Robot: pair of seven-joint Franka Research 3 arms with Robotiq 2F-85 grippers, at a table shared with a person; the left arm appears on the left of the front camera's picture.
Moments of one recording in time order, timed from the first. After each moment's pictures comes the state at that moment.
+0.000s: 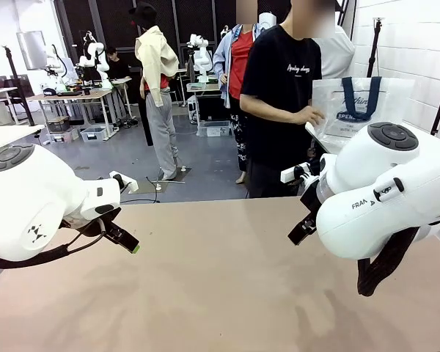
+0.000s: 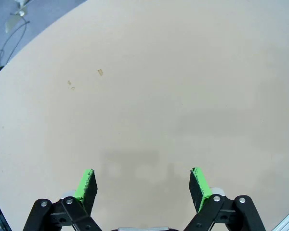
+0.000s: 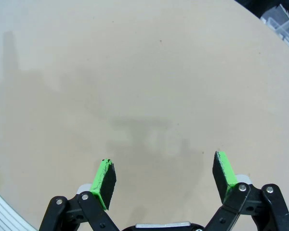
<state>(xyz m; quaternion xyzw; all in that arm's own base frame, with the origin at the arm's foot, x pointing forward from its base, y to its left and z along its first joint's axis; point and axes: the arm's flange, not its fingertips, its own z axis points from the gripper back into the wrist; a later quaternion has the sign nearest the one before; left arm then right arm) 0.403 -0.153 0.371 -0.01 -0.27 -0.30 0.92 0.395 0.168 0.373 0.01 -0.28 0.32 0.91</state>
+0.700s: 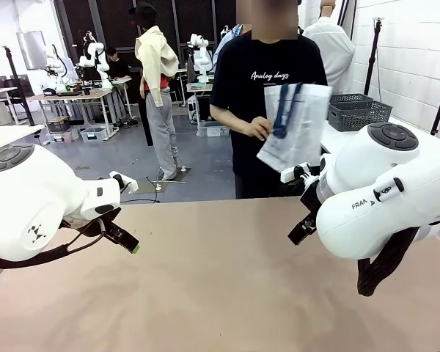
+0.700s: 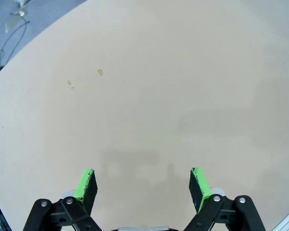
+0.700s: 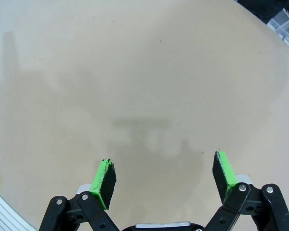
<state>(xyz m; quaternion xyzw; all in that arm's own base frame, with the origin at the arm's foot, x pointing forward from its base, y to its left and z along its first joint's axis) 0.403 -0.153 0.371 -0.01 -0.27 -0.30 0.92 0.395 0.168 0.373 0.01 -0.28 0.32 0.91</state>
